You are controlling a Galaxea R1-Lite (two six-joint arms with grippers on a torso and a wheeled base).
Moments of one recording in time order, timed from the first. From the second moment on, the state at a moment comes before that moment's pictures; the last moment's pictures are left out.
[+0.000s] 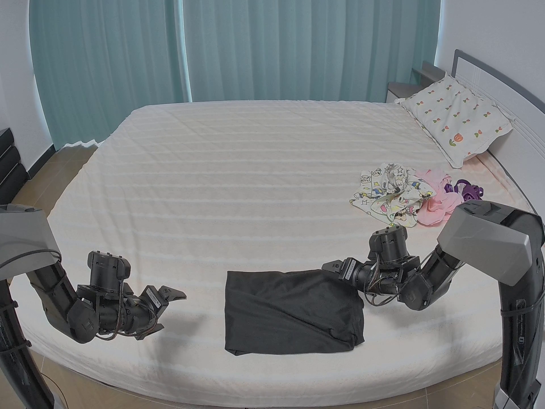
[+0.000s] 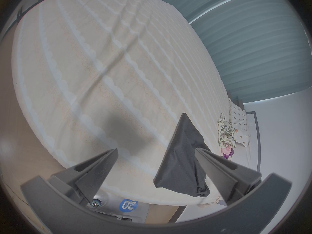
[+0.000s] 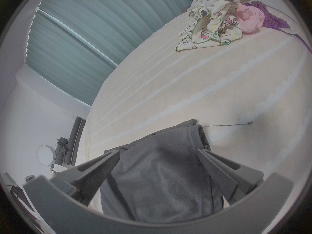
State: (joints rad) left arm -0.15 2.04 -0.41 -0.82 -0.24 -0.97; right arm 0.40 2.40 -0.99 -0.78 0.09 0.74
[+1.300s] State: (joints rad) left arm -0.15 2.05 -0.41 -0.82 -0.24 -0.97; right arm 0.31 2.52 -1.17 -0.79 -0.02 0.74
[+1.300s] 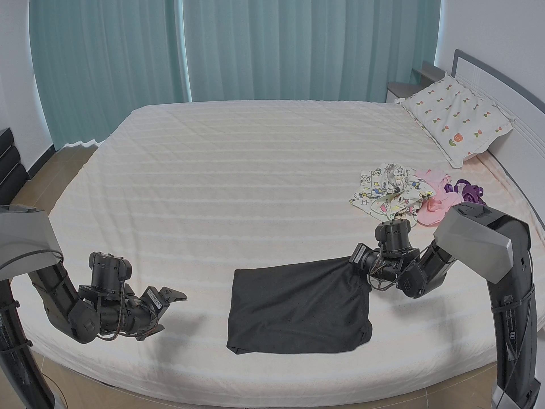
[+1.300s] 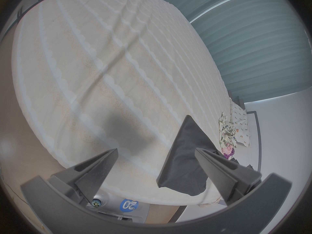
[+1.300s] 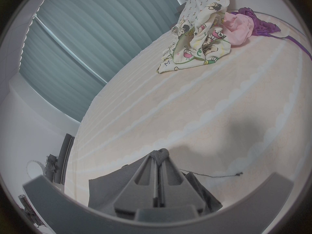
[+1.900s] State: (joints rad) left arm -0.15 2.05 -0.41 -0.82 -0.24 -0.97; right arm 0.30 2.46 -1.04 -0.82 0.00 0.76
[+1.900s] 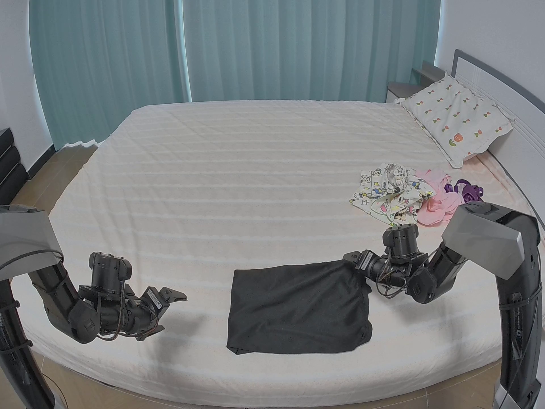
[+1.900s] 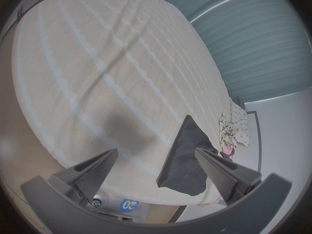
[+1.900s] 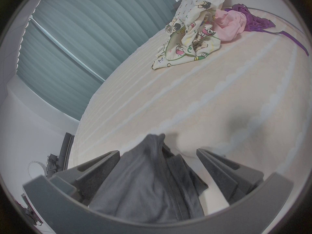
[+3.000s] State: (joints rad) left arm -0.15 2.05 -0.41 -0.82 -0.24 -0.97; right arm 0.46 2.29 -0.44 -1.06 0.01 0.83
